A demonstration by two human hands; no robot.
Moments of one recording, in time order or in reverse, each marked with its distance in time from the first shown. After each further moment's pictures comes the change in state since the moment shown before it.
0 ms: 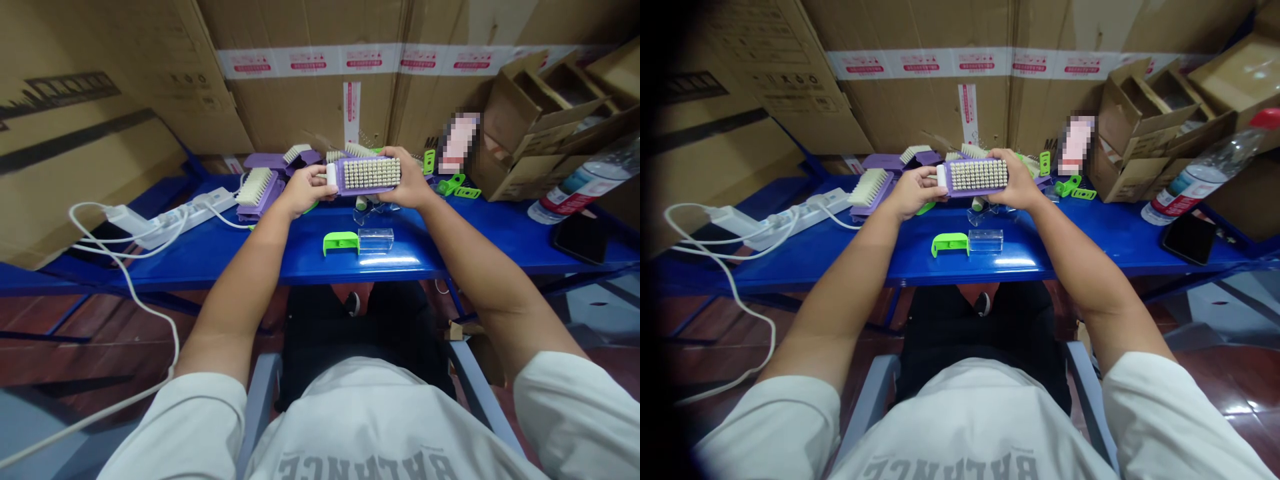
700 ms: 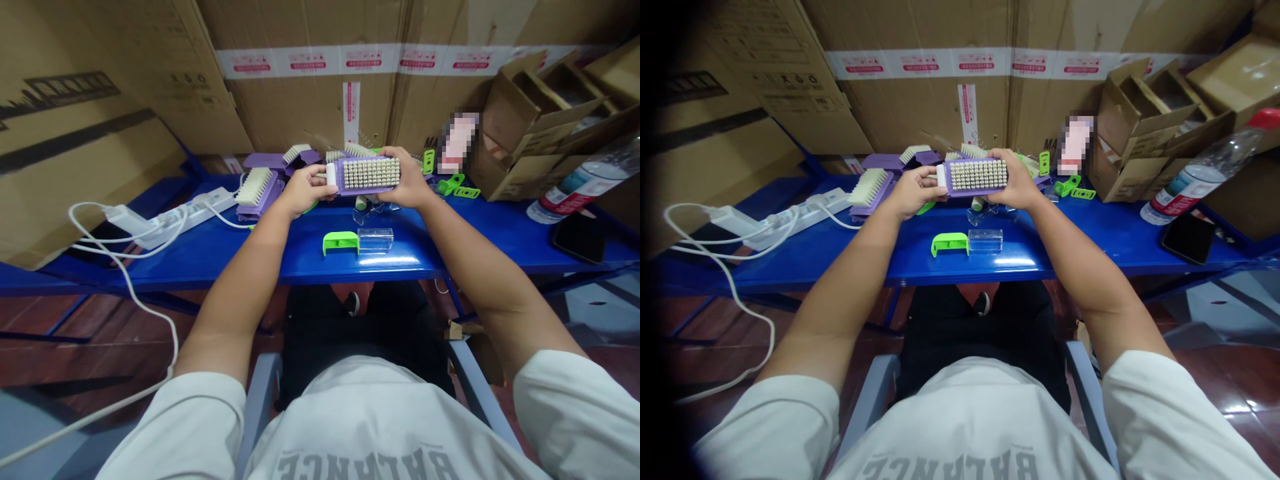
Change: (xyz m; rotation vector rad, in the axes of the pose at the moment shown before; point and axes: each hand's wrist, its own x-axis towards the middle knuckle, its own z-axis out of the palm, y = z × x) left_hand 0.001 -0.003 -0.001 -0.020 0.008 0.016; right_hand 0.001 -0.003 0.000 0.000 0.004 0.019
